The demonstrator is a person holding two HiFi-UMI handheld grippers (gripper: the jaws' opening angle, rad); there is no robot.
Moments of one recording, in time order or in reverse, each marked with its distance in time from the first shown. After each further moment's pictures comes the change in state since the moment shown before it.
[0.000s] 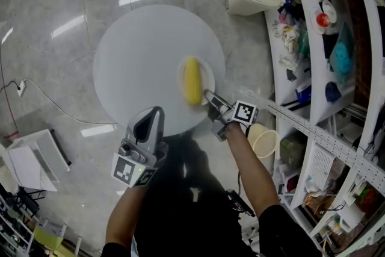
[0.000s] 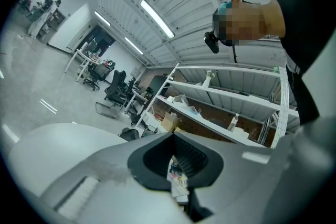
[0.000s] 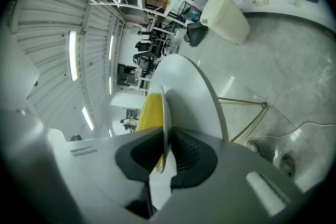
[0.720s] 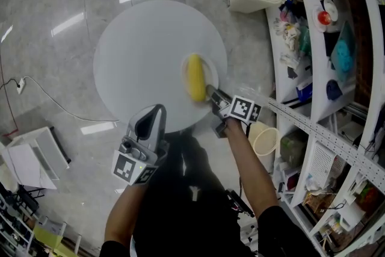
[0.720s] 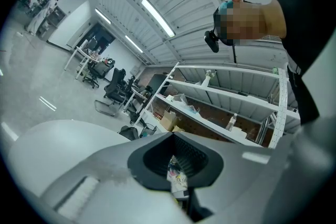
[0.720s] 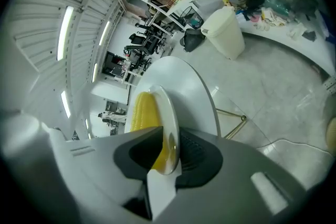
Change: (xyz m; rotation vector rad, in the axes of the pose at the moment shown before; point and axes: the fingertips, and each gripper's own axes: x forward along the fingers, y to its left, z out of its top) left arm -0.009 0.001 -0.007 -0.011 0.011 -0.021; right arm -0.002 -0.008 0.003 -0.097 -0.003 -0.242
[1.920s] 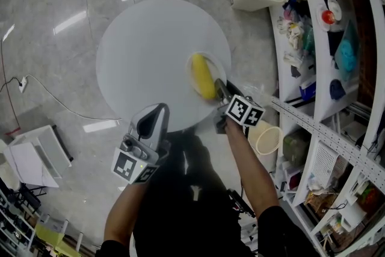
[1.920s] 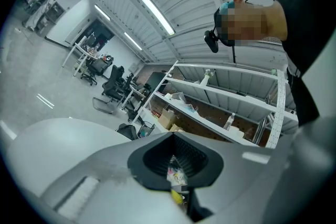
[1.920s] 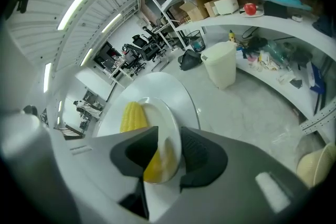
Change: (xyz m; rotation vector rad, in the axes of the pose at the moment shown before) left arm 0.002 0.001 -0.001 -0.007 0.026 -0.026; right arm -0.014 -0.014 0.030 -0.225 -0.152 -0.250
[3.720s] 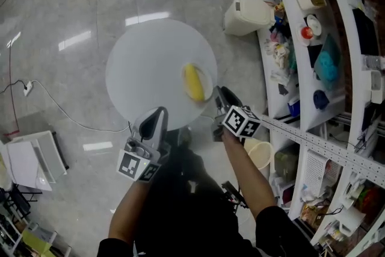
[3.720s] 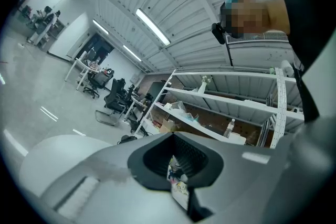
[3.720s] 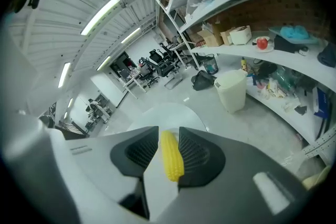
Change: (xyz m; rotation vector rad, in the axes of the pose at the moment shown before) left arm -0.027 -0.059 0.037 0.065 -0.100 0.054; right arm -0.096 0.065 0.059 -0.116 -0.171 0.092
